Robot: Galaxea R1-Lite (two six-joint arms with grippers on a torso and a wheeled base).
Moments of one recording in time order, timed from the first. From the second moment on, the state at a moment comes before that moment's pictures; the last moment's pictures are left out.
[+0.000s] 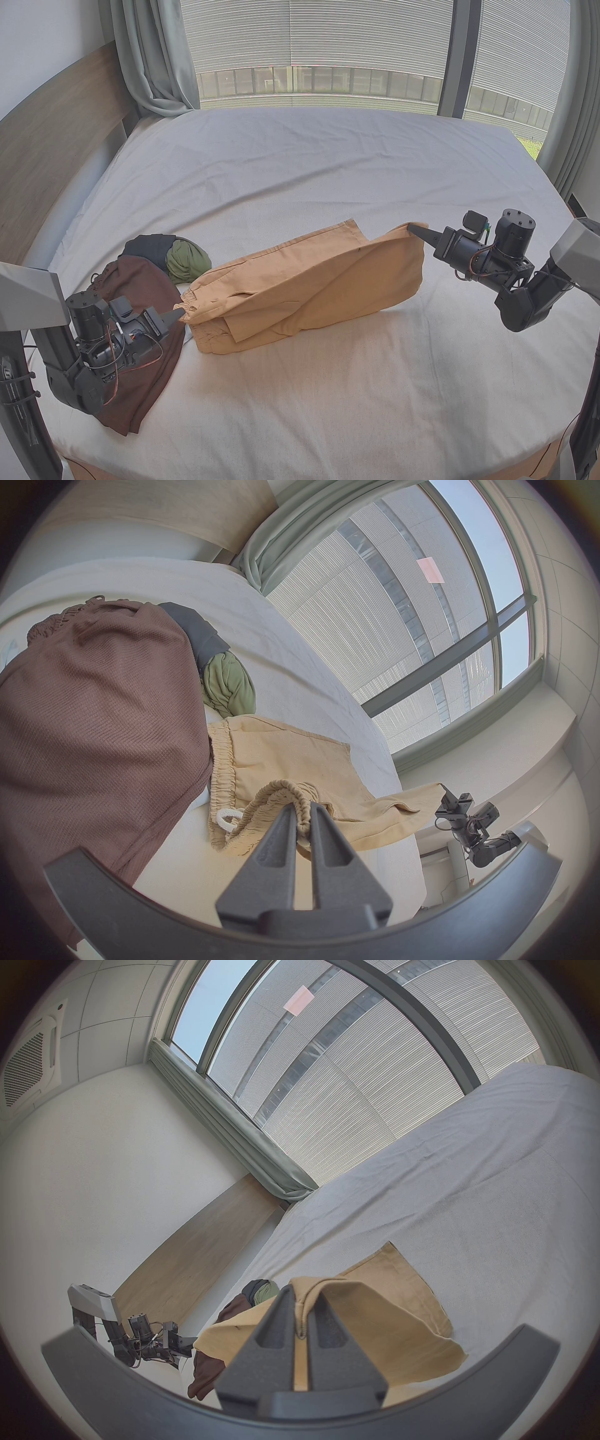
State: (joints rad) left arm -0.04 2.17 -0.36 -1.55 -0.42 -0.71; right arm 0.17 2.16 -0.96 -1.23 0.55 0.56
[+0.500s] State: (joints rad) left arm -0.04 2.17 -0.36 -1.55 -0.41 -0.72; right arm 0.18 2.18 -1.08 -1.13 0.55 0.55
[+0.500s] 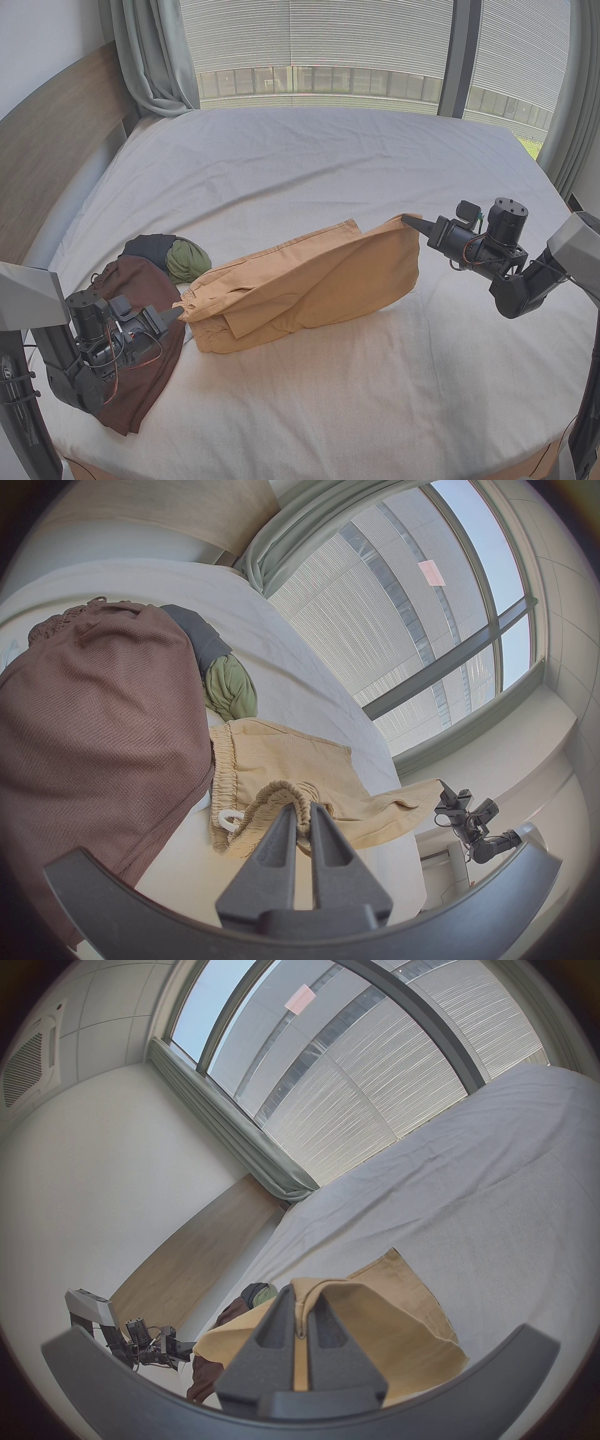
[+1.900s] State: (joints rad) left arm -0.03 2.23 -0.47 -1.55 -0.33 -0.79; right arm 0.21 2.43 -1.51 -0.93 0.55 0.55
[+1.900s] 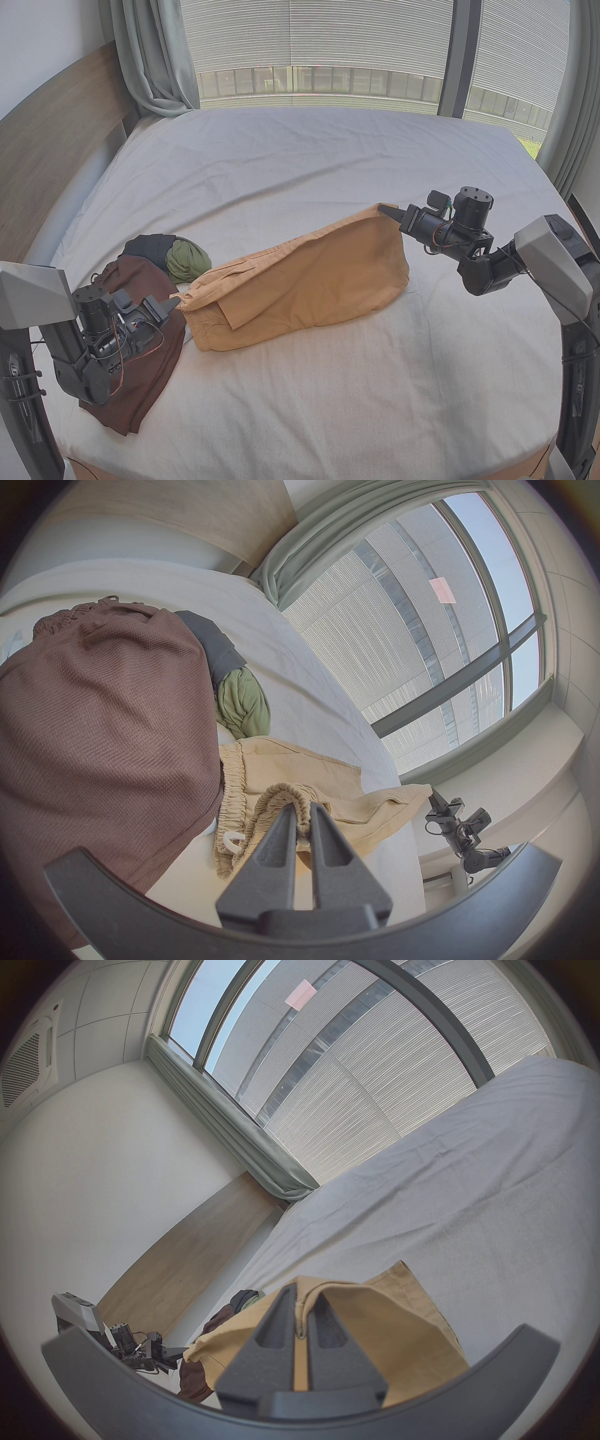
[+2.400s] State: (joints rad) left arm -0.04 2.30 -0.54 -1.55 -0.30 -0.79; right arm 0.21 2.50 -1.60 -0.92 0.54 0.55
